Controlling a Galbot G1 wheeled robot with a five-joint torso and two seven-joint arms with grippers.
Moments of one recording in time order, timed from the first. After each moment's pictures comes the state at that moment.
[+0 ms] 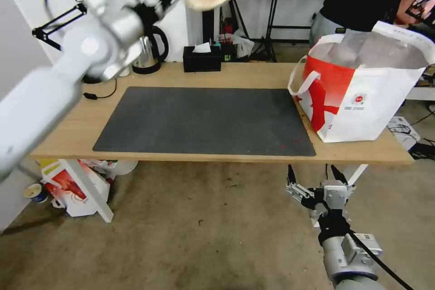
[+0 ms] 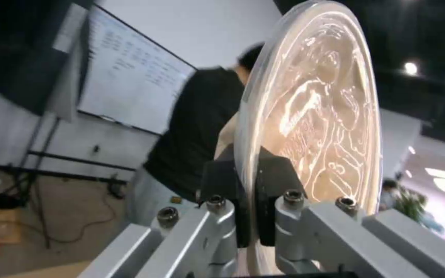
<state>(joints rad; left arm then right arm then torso) -0.24 -0.89 0.45 -1.56 -1.89 0.13 -0.02 -1.61 0.67 0.05 2.45 0.39 -0.05 0.97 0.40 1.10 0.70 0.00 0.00</state>
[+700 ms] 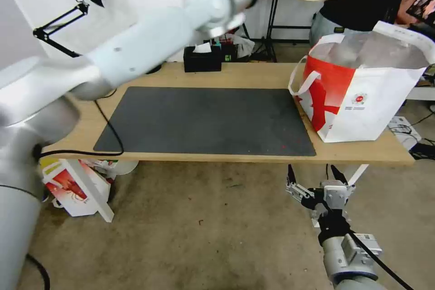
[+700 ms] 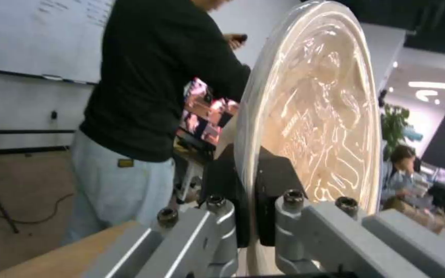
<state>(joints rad) -0.53 -1.41 0.82 -1.07 -1.87 0.12 0.05 -1.61 0.67 0.05 2.45 0.39 -0.05 0.97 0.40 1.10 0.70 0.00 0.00</state>
